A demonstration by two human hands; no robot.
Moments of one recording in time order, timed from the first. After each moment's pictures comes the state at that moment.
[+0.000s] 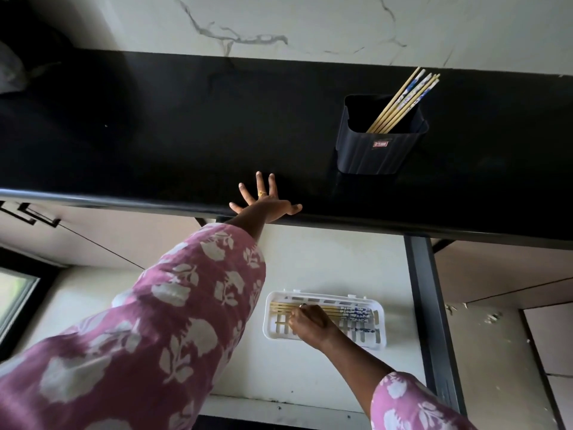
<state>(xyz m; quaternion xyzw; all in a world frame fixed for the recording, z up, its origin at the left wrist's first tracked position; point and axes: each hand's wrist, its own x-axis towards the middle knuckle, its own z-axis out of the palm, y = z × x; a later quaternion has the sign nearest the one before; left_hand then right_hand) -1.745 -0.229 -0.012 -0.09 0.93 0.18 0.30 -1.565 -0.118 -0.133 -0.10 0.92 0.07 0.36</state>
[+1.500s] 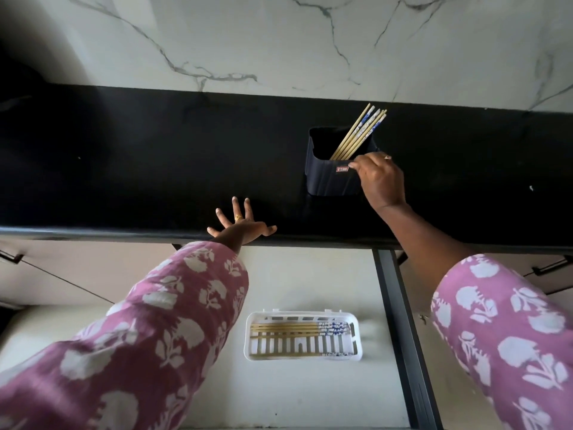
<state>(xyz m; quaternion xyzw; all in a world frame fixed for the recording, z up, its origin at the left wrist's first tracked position) -1.746 -0.231 -0.001 -0.08 0.93 0.18 0.30 -1.755 0.033 0.057 -0.11 0.92 -0.05 -0.38</state>
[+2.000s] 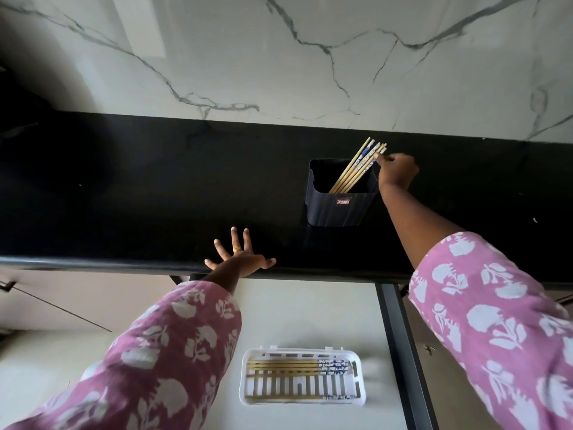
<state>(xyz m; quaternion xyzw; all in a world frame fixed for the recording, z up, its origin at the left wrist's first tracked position) -1.751 -0.231 -0.008 -0.09 0.93 0.18 0.32 -1.839 0.055 0.089 0.29 0.83 -0.41 -0.25</state>
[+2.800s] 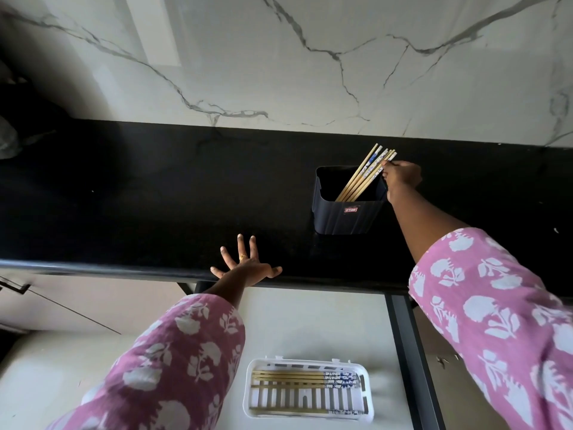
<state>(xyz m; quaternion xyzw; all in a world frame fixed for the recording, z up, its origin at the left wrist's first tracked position) -1.752 -0.228 -0.010 -0.10 0.93 0.18 0.31 -1.869 0.066 0.076 0.33 0.70 -0.59 -0.20</state>
